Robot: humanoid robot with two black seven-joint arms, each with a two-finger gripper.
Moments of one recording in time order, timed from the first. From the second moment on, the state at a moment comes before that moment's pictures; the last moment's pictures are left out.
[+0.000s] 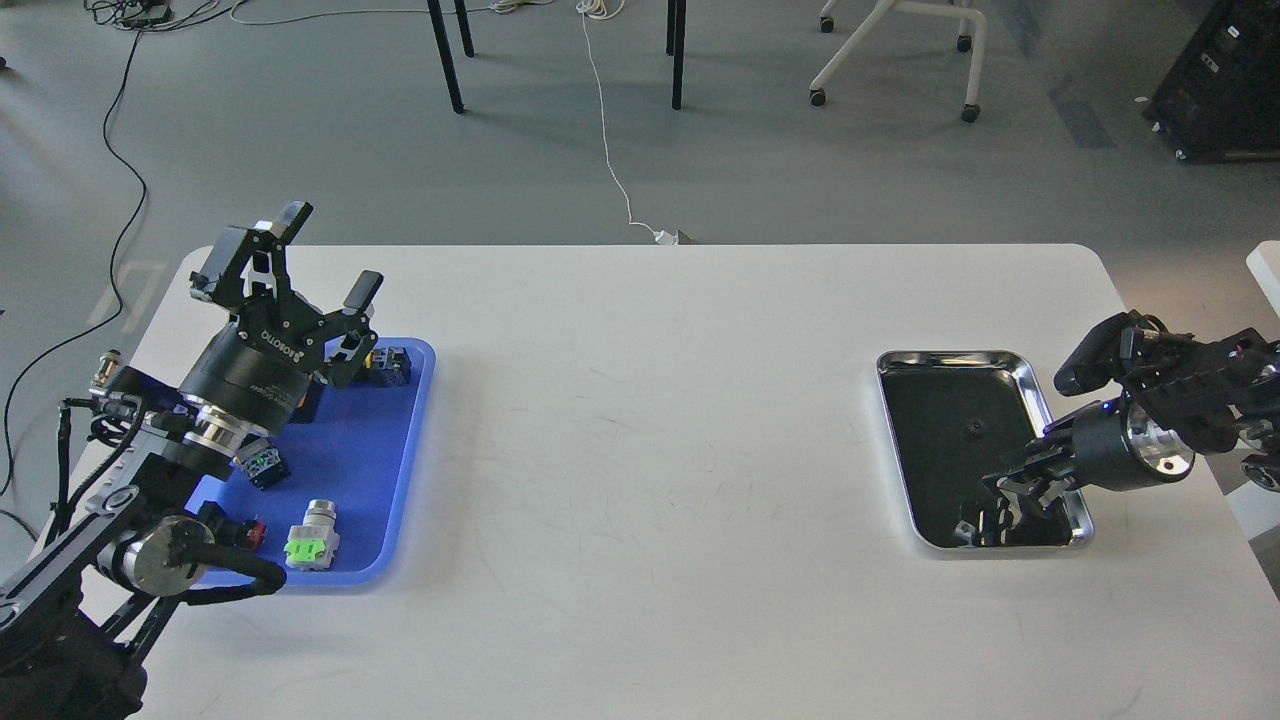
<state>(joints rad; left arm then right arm) -0.17 0.40 -1.18 -1.26 0.62 -0.36 -0.44 1.42 -0.64 -0.98 1.07 -1.39 0.00 0.49</state>
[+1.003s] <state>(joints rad) -0.16 0.29 -1.17 -1.24 0.63 -0.36 -0.44 0.79 -0.63 0.15 1.09 -0.11 0.04 0.49</state>
